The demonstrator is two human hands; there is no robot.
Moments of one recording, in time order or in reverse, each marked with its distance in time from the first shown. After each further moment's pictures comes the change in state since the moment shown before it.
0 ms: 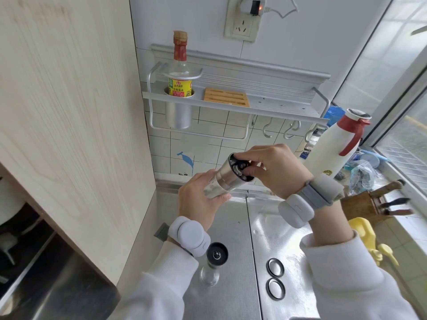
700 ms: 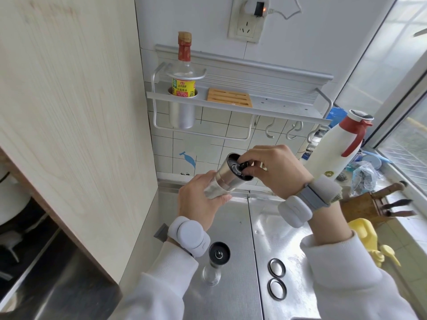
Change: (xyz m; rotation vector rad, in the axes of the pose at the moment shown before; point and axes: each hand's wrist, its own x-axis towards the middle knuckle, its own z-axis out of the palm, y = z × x) left_hand -0.002 -0.005 -0.006 0.014 -0.014 0.000; right_hand 0.001 0.000 0.004 -0.005 0.034 -0.047
